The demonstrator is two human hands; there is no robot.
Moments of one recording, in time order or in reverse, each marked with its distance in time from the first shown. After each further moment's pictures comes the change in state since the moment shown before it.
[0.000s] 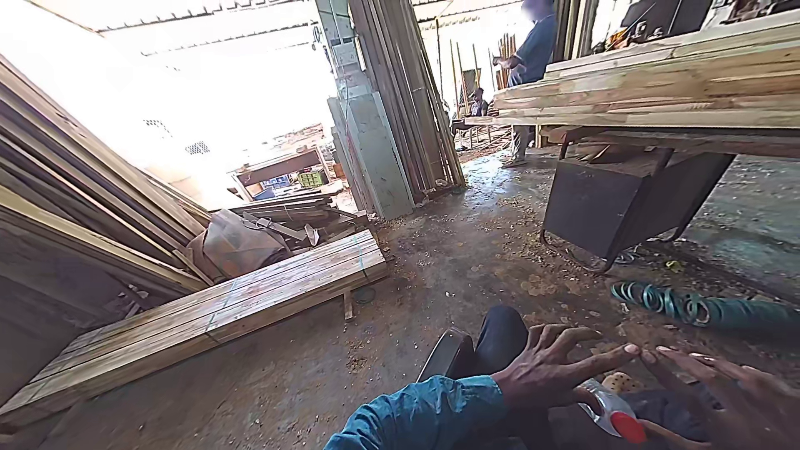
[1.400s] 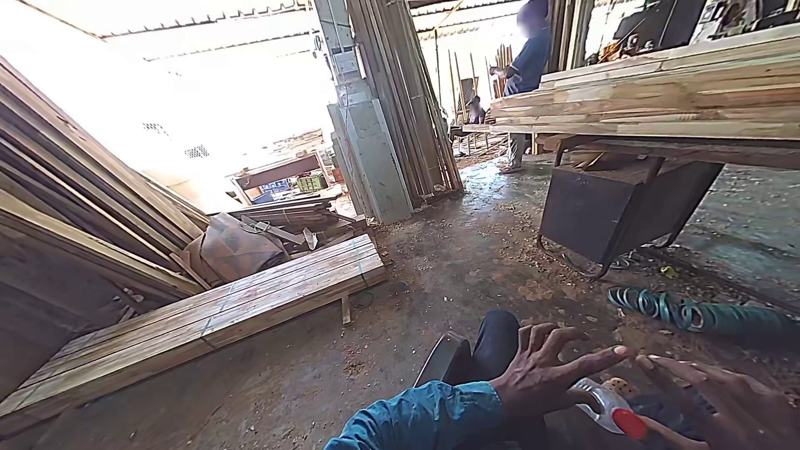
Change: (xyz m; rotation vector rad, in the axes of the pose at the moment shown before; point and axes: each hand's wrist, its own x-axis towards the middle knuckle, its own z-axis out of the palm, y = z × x) left_hand -0.002 0.002 0.002 0.089 0.122 -0.023; right_hand 0.000 0.001 0.000 0.056 0.065 -0.041
